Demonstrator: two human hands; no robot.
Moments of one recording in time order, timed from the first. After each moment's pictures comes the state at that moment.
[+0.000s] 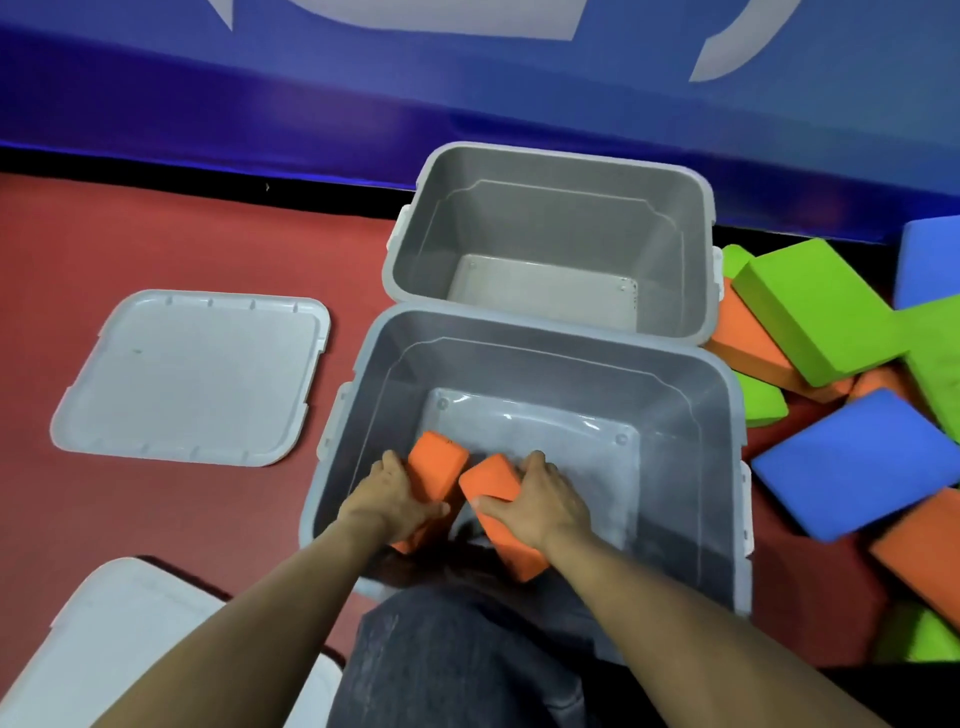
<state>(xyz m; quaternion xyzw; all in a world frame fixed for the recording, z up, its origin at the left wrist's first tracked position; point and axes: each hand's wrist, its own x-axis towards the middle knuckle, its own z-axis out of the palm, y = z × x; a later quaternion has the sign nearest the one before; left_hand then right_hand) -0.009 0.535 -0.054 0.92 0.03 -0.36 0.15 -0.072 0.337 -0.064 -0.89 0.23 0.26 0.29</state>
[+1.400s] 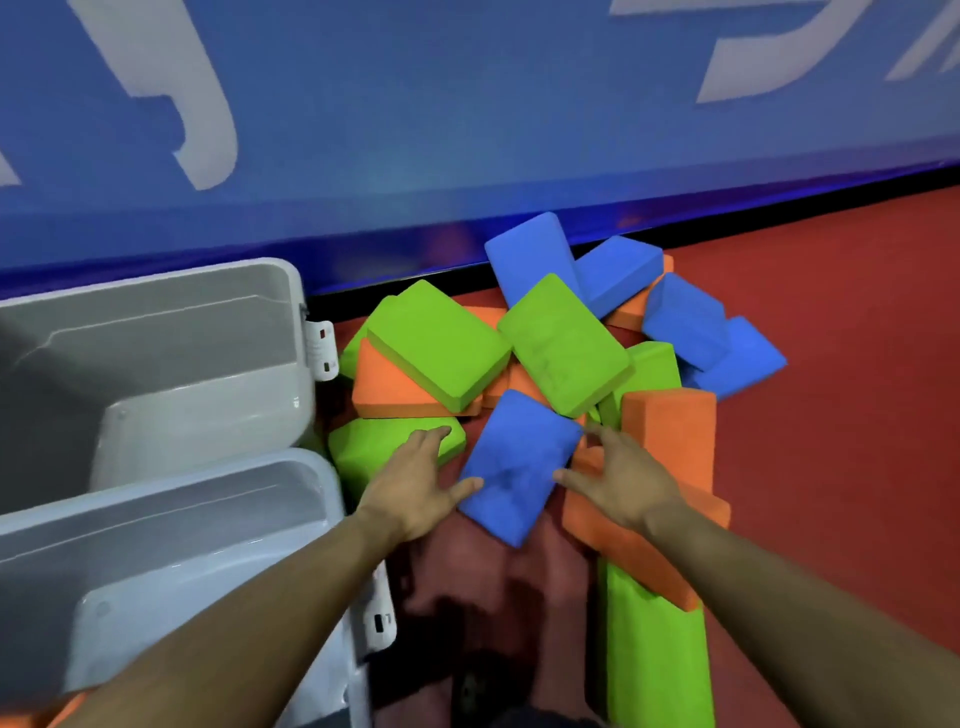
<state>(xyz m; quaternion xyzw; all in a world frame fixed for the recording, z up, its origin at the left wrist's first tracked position) -0.068 0.053 -0.033 0.86 -0.39 -0.27 0.20 -0.259 -0.147 -0.007 -0.87 0.41 0.12 0.24</state>
